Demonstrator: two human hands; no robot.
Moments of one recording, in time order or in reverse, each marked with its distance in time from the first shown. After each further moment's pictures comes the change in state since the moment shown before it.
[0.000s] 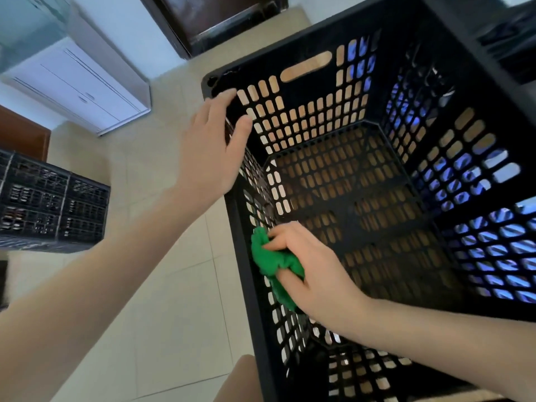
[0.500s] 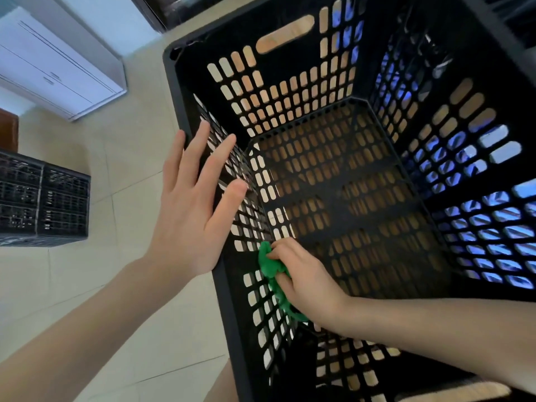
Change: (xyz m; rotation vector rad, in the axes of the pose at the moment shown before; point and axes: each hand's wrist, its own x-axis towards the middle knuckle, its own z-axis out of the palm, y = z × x) left_hand -0.078 0.008 0.005 0.015 -0.183 0.047; right_hand -0.016 0.074 0.023 -0.190 -0.109 0.227
